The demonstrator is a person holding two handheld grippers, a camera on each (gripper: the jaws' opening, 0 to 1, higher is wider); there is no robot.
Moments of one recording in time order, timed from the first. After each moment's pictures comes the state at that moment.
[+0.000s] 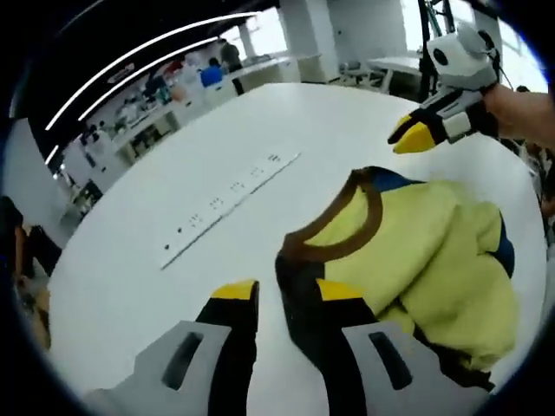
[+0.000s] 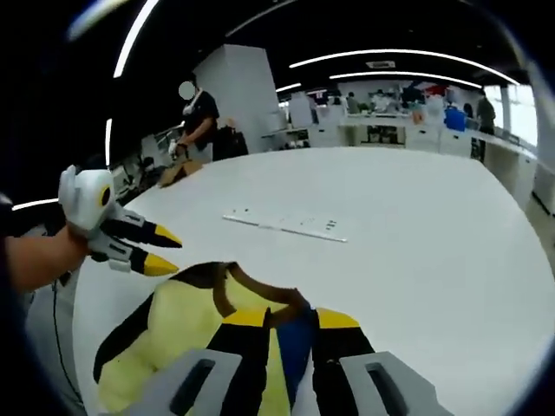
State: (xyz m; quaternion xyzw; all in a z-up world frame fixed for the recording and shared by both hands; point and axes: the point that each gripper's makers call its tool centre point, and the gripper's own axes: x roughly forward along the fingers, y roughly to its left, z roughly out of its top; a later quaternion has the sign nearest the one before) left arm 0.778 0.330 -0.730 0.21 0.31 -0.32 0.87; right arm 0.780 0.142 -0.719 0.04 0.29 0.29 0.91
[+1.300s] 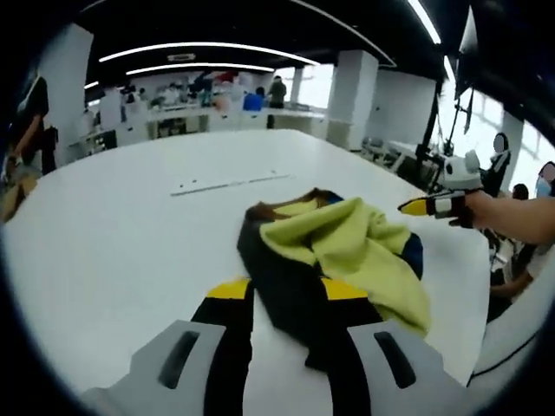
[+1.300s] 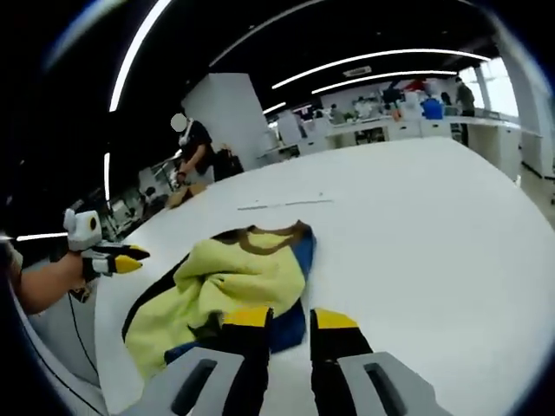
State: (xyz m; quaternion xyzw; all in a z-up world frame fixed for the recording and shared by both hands) left arm 0.640 0.371 -0.716 0.01 0.27 -0.30 0.92; right arm 0.659 0.093 -0.748 0.10 0.28 0.27 0.92
